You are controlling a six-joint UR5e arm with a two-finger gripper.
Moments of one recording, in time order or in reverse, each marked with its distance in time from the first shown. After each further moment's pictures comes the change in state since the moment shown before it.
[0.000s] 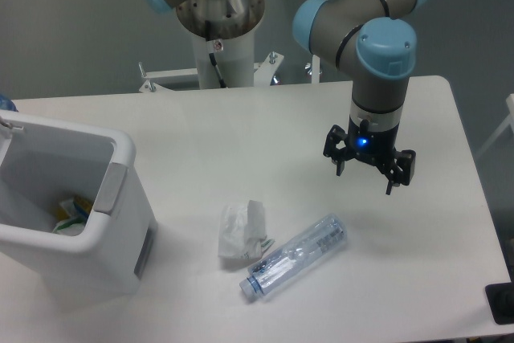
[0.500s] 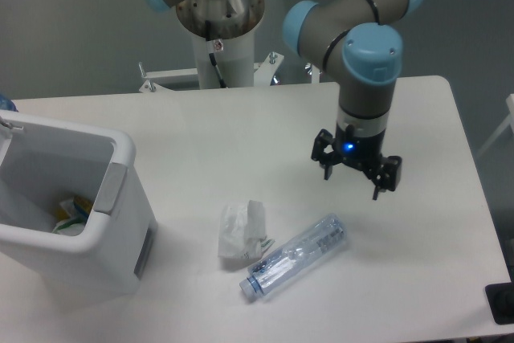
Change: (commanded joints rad) arm -0.095 -0.003 -0.043 0.044 -0.023 -0.084
